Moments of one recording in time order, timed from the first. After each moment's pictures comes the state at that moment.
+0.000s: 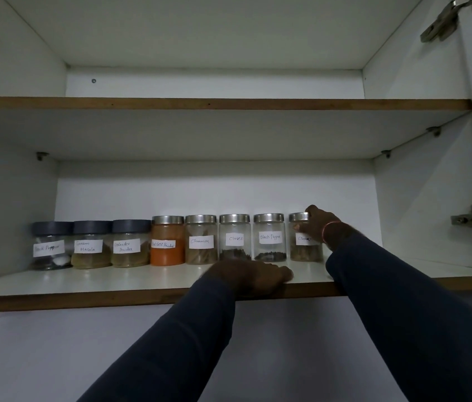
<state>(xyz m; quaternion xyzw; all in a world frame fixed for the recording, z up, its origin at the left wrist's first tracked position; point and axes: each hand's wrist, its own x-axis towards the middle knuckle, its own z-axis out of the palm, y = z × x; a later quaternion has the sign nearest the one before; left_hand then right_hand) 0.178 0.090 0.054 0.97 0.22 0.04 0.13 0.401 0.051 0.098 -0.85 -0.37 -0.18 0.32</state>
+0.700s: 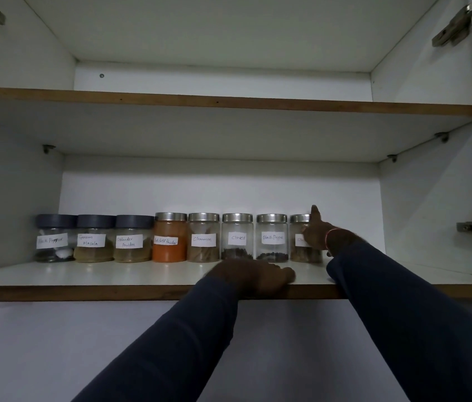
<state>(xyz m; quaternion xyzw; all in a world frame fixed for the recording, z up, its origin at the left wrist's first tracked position) 0.181 0.093 0.051 0.98 0.19 0.04 0.08 0.393 0.061 0.091 -0.86 -0.34 -0.08 0.36</state>
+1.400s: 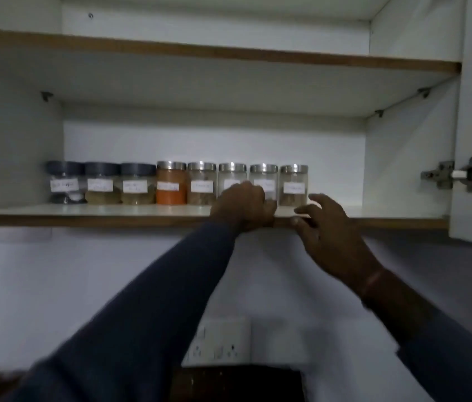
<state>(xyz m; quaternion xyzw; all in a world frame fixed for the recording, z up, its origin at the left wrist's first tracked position) 0.154 0.079 0.025 0.90 0.14 0.41 -0.05 0.251 -0.071 -0.032 -0.69 -0.50 -0.36 0.39</state>
